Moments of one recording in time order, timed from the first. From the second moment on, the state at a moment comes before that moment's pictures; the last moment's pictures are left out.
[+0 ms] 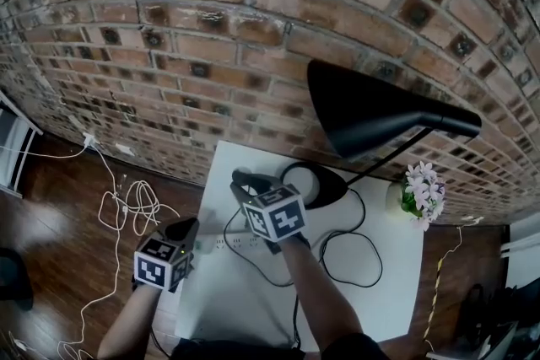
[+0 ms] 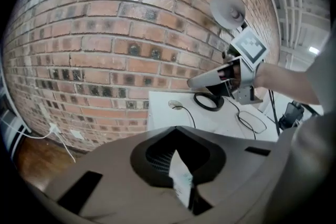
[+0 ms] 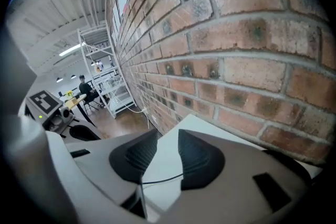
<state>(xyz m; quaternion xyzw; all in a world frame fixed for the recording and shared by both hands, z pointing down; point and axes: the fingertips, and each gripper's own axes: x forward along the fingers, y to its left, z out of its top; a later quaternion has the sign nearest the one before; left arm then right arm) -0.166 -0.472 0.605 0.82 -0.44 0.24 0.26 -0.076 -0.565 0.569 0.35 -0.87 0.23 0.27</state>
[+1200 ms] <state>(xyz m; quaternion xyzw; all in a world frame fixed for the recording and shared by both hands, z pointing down) -0.236 -0.429 0.458 0.81 -0.55 0.11 0.16 -0.158 -0.430 0.422 0.23 -0.95 0.19 0.11</state>
